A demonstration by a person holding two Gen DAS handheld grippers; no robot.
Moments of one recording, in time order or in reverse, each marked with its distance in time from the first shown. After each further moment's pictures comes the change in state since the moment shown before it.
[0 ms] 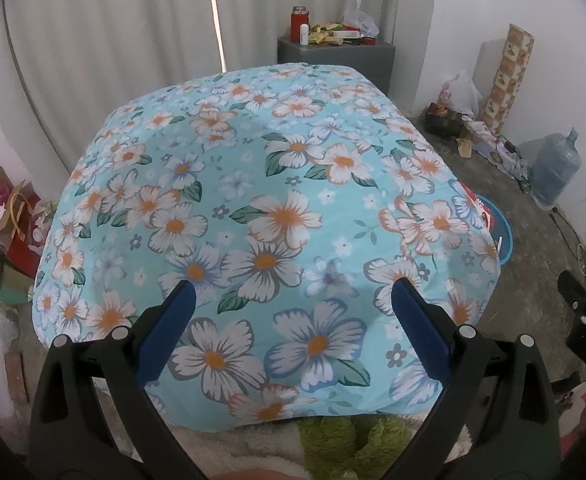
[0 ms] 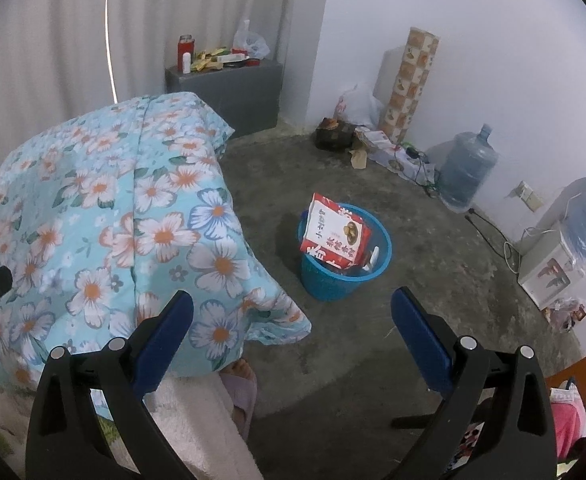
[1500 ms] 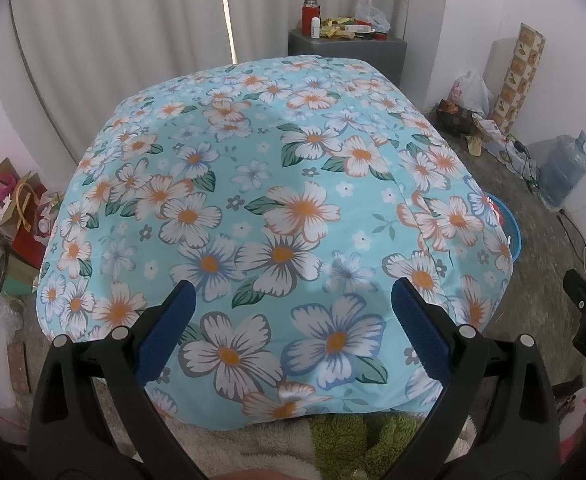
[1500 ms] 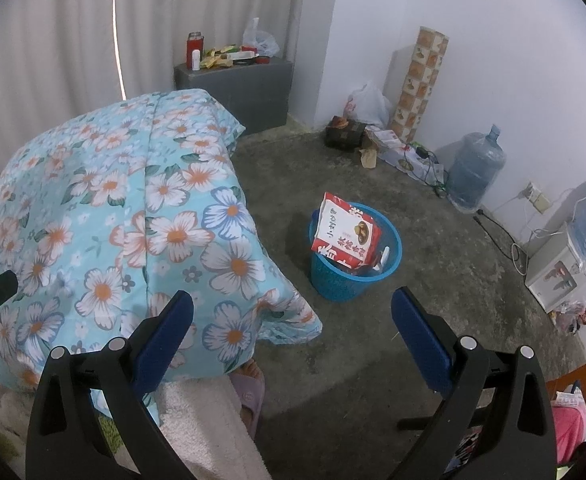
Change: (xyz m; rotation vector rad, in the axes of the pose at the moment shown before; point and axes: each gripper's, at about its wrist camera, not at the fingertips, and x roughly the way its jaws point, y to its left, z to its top) left arm 0.004 0.011 -0.004 -0.022 0.016 0.028; right arm 0.002 0.009 0.000 -0.011 0.007 0.032
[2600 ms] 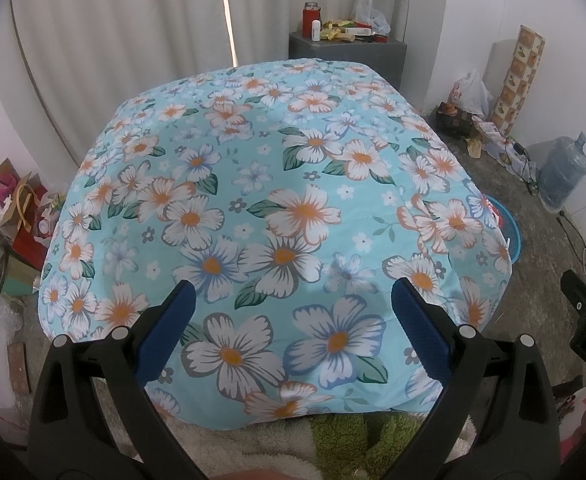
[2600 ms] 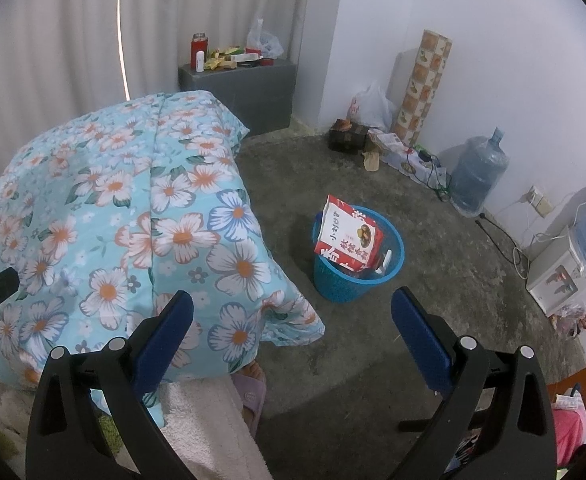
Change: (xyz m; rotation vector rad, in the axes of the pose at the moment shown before) left arm -0.002 0.001 0.001 0.000 -0.004 -0.002; right arm 0.001 0.001 0.003 -0.012 -0.004 0.008
